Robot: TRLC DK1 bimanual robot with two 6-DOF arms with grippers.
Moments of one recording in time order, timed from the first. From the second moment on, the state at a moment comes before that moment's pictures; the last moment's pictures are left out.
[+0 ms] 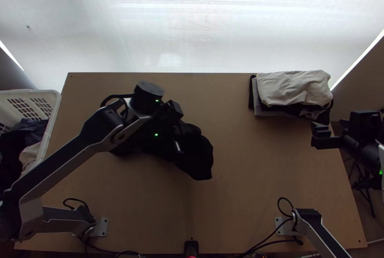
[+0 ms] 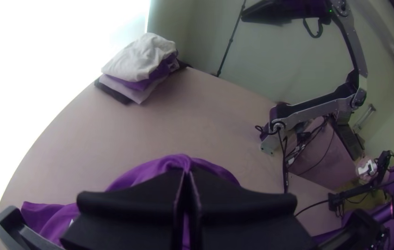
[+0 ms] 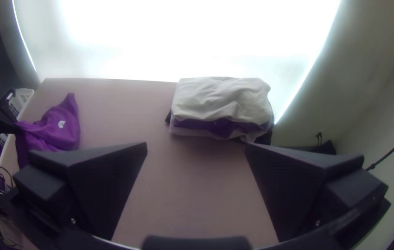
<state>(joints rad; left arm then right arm) -0.75 1.50 1.57 -0.76 0.44 0.17 -0.02 0.88 1.43 -1.17 -0.03 -0.09</state>
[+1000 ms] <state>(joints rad) -1.07 1.91 1.80 -0.64 0.44 0.13 -0.09 0.88 1.38 -1.17 -0.03 -0.13</state>
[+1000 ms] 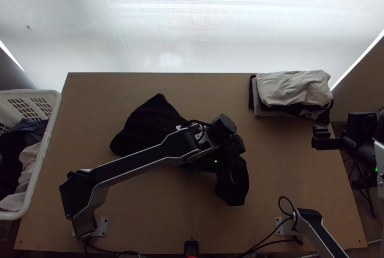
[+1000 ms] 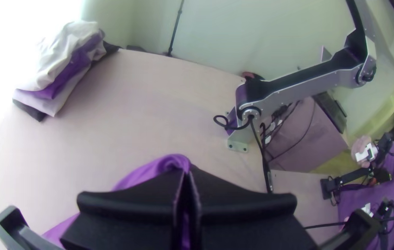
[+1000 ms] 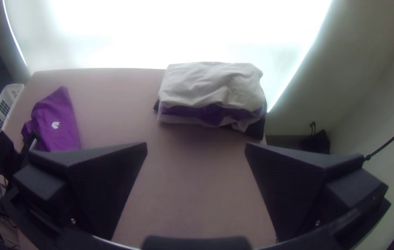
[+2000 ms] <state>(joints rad) -0.76 1.99 2.08 -0.78 0.44 0.07 -0.12 0.81 1.30 -1.14 -0.03 -0.12</state>
